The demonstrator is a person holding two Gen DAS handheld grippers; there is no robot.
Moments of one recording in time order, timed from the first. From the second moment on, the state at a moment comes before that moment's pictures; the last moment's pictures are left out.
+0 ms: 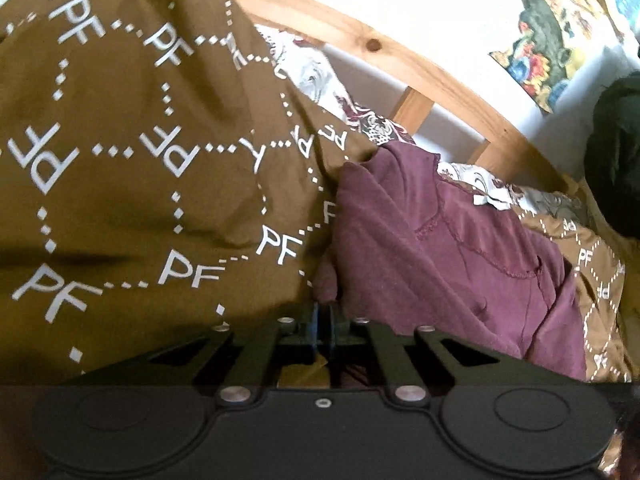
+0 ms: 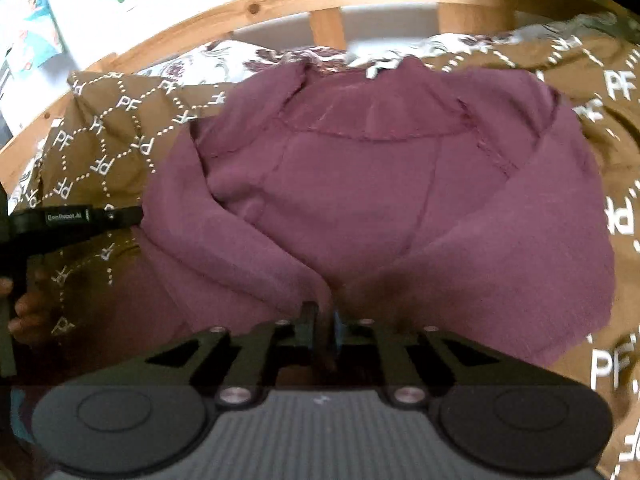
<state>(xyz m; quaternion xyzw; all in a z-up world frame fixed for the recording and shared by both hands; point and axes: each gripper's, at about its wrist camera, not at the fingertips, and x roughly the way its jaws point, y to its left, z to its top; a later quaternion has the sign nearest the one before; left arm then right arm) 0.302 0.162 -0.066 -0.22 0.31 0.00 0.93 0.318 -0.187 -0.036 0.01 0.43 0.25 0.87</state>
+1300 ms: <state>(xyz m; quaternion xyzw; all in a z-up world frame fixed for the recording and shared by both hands) 0.289 0.161 -0.046 -0.13 0.22 0.06 0.96 0.352 -0.149 -0.008 -0.05 0.35 0.31 0.88</state>
